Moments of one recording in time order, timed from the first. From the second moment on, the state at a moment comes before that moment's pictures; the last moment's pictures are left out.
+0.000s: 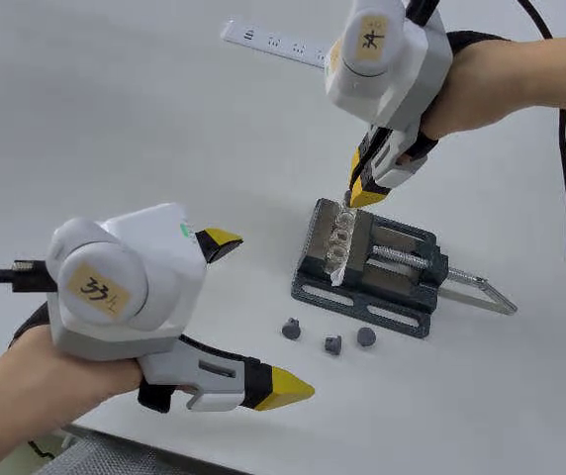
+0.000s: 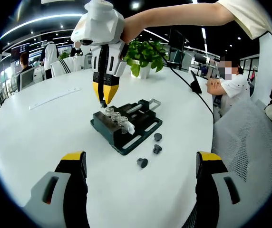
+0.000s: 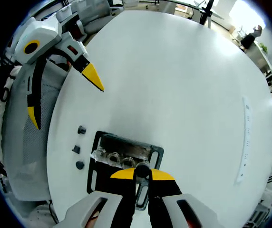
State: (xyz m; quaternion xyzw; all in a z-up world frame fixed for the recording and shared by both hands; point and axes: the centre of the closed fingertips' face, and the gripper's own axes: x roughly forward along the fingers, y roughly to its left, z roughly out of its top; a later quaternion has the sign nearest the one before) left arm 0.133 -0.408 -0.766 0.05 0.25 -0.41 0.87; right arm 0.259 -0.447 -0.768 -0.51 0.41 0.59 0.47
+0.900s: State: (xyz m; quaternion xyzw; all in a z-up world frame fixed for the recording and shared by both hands) left arm 0.133 -0.404 -0.768 0.05 0.25 -0.41 0.88; right arm 0.263 -0.444 -0.769 -0.48 0.40 0.60 0.50
